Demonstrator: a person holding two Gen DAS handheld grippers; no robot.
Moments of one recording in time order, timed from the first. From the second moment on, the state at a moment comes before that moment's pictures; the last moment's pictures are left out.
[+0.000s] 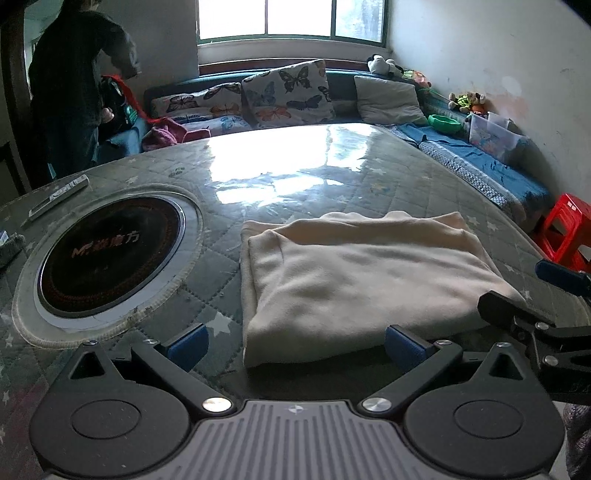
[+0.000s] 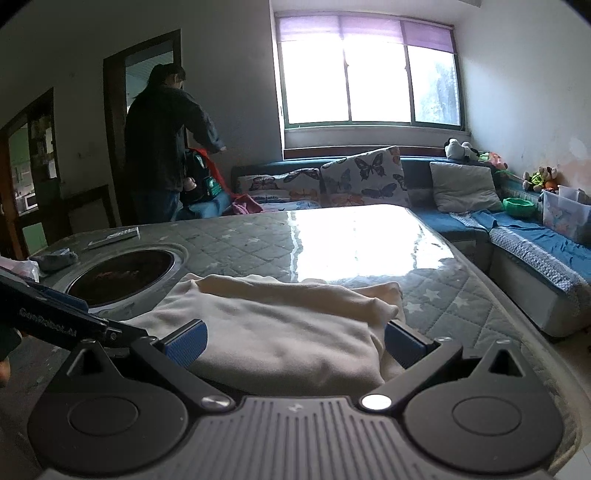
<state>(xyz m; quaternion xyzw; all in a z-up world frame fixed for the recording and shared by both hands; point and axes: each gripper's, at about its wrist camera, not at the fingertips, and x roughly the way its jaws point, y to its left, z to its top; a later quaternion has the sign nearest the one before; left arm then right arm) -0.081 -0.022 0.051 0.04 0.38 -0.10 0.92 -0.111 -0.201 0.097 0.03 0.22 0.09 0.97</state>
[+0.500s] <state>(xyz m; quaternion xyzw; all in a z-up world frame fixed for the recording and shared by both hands) -0.108 -0.032 0.052 0.05 0.36 -0.12 0.92 -0.142 -0.196 0.101 0.03 0.20 0.08 0.98</state>
